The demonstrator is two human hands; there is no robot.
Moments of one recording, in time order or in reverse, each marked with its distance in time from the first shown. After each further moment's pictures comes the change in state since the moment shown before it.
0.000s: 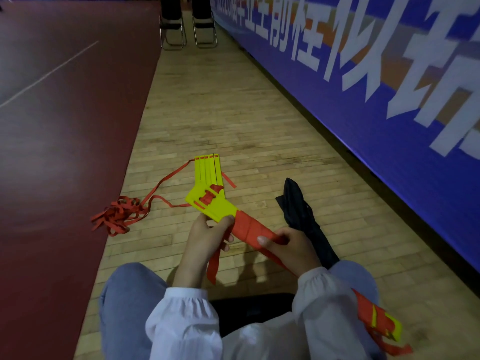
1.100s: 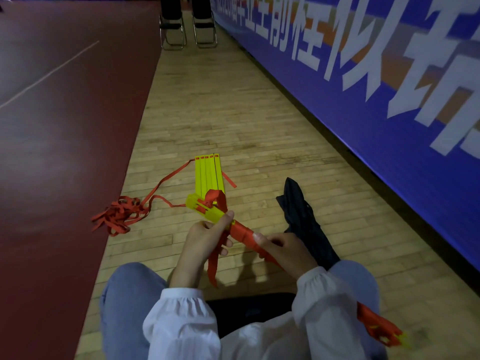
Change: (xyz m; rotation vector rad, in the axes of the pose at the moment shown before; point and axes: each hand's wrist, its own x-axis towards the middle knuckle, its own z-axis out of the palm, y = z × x) left_hand -0.002 0.000 -0.007 0.056 -0.047 -0.121; right_hand -0.010 -0.010 0.003 0.038 -0.145 -0.062
